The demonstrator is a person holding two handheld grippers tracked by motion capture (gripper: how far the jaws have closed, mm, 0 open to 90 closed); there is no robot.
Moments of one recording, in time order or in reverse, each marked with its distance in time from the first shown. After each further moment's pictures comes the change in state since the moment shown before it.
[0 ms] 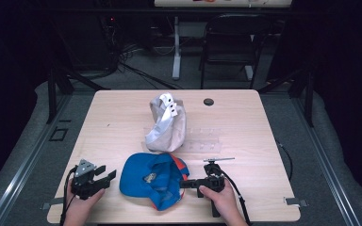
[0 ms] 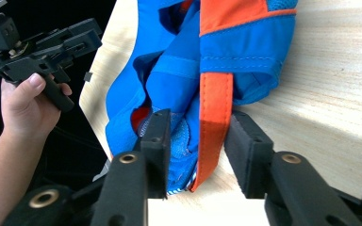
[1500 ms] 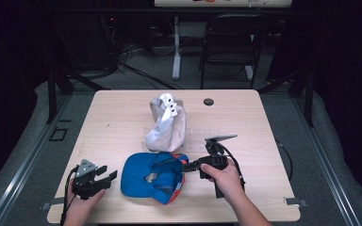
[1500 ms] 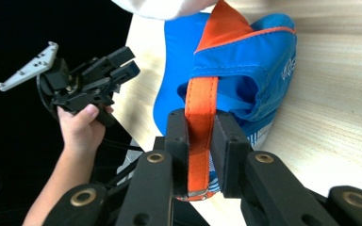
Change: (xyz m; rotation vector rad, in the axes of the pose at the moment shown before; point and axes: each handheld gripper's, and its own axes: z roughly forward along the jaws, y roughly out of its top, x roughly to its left) left arm -0.002 0.001 0.001 0.001 -0.016 0.014; right arm 0.042 0.061 -0.034 0.086 -0.002 0.126
